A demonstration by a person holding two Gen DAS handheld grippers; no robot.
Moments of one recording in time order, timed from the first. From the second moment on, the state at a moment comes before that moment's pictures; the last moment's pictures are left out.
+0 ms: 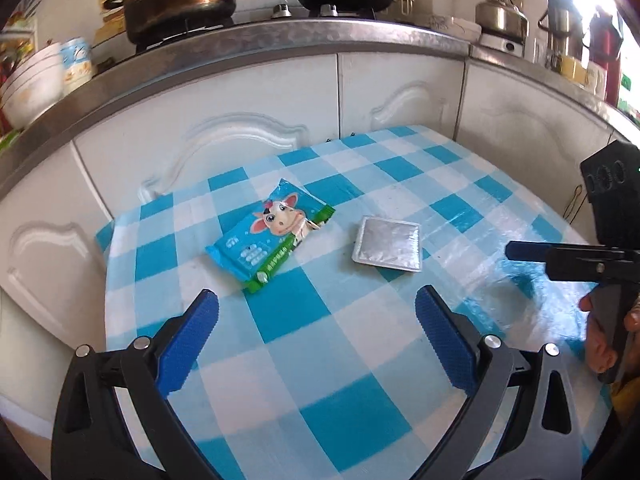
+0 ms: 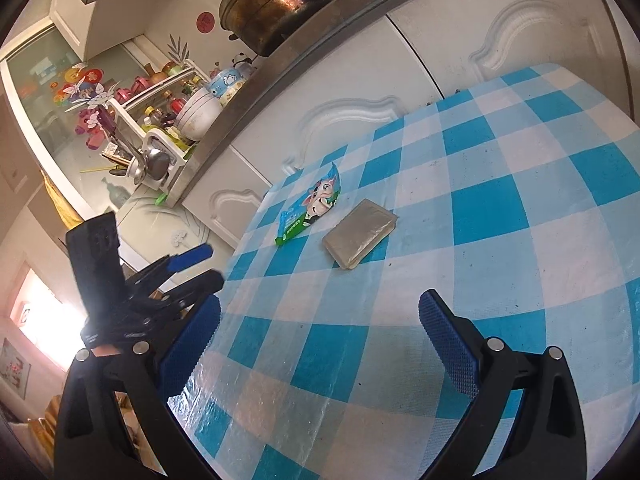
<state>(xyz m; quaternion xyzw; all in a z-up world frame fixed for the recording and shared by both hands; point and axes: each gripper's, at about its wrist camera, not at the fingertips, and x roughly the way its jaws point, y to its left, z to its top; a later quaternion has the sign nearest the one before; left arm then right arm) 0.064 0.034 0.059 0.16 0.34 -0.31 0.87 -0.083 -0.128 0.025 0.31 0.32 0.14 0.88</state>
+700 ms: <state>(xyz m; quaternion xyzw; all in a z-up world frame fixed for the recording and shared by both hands) 0.193 -0.011 0.013 0.25 0.41 -0.32 0.82 -0.076 -0.128 0.022 0.32 0.35 0.16 0.87</state>
